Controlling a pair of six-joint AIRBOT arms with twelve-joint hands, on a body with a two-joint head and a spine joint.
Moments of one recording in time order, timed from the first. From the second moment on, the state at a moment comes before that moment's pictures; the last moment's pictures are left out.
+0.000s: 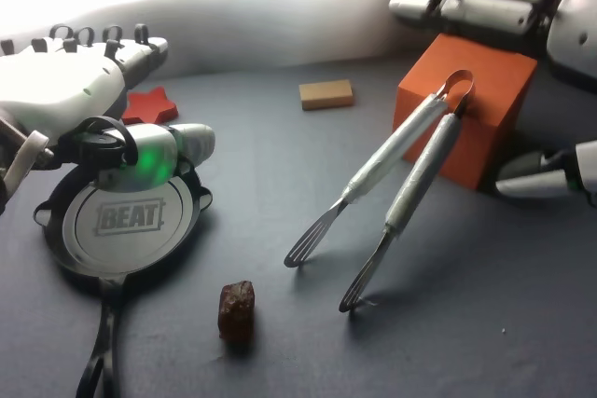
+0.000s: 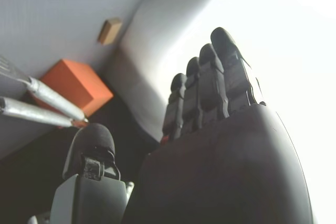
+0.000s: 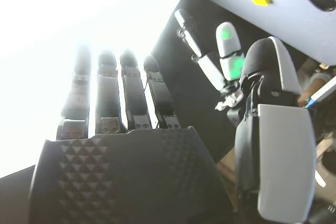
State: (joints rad) left arm 0.37 -0.79 0.68 -1.29 -0.76 2.08; right arm -0.16 -0.63 0.72 -0.55 0.24 -0.76
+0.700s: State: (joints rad) left arm 0.42 -0.77 0.72 -1.15 -0.67 2.00; right arm -0.19 -0.78 0.81 -0.52 0.00 -0.81
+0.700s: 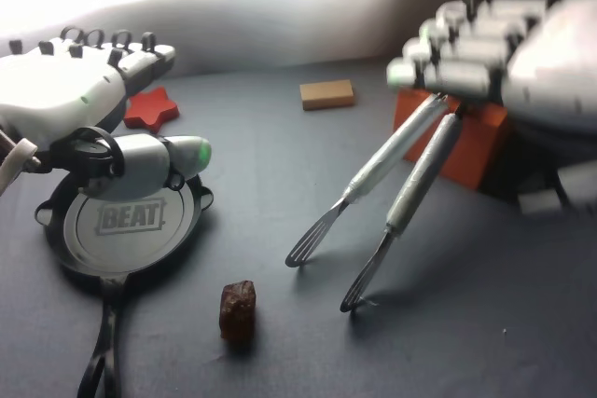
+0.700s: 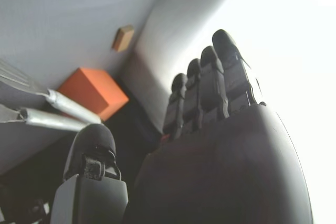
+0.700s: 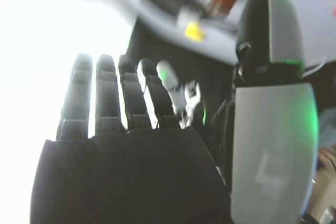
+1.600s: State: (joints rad) left arm 0.48 -0.76 0.76 -1.14 -0.68 1.97; right arm -0.08 -1.19 1.11 -0.25 -0.41 -1.05
